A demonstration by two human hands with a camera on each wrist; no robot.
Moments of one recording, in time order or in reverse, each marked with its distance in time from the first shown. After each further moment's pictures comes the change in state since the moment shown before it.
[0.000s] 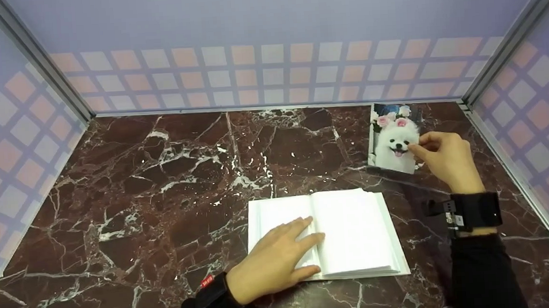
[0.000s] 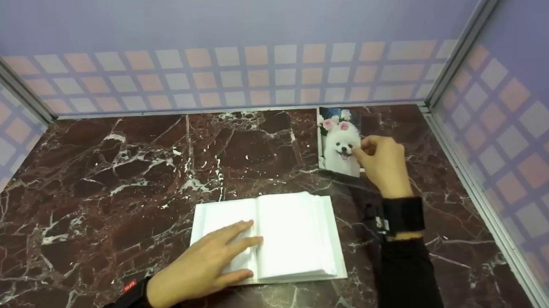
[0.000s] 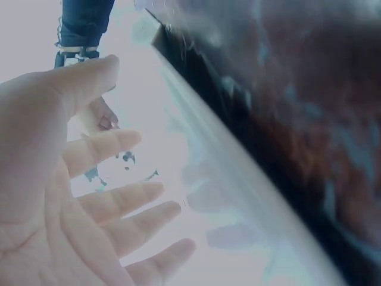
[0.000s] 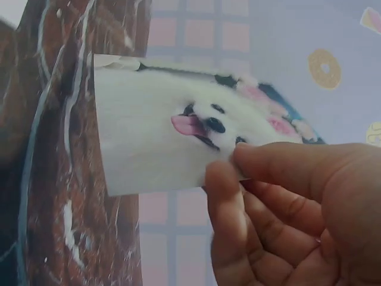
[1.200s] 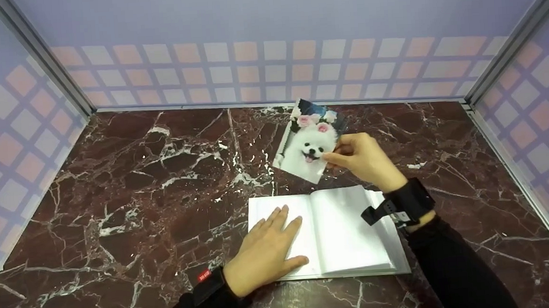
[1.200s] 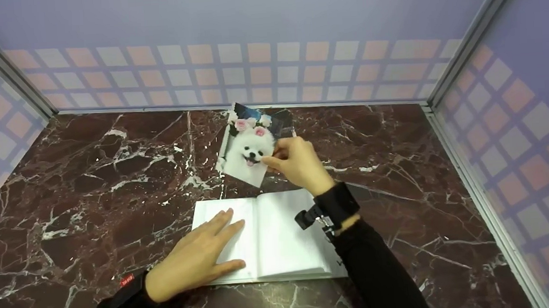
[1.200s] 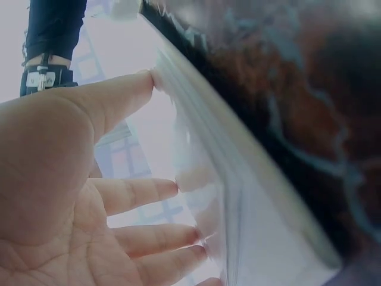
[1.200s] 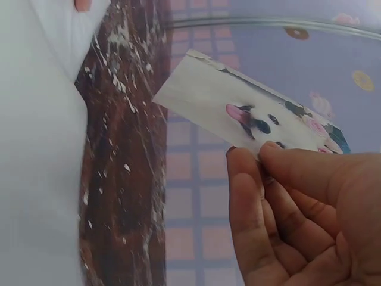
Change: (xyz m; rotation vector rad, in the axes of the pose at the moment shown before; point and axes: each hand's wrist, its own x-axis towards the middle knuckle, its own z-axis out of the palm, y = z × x) left_hand -0.001 -0.008 0.001 -0.023 -0.099 -0.281; right_hand 0.001 -0.119 0.081 0.401 -0.374 -0.181
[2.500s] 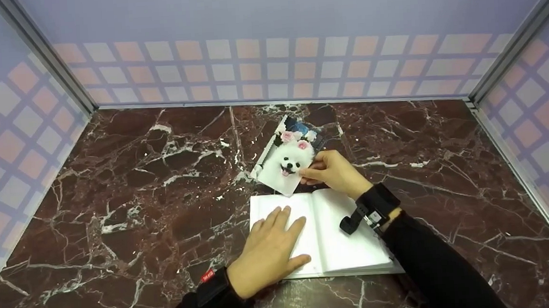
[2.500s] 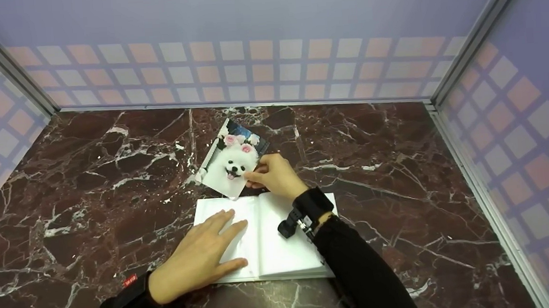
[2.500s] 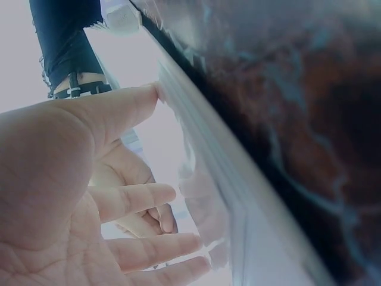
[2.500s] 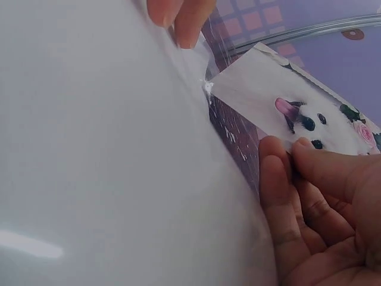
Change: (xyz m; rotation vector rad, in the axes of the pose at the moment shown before) left_hand -0.002 0.004 0.004 0.070 0.092 0.014; right_hand 0.026 0.032 0.067 0.349 -0.154 0.139
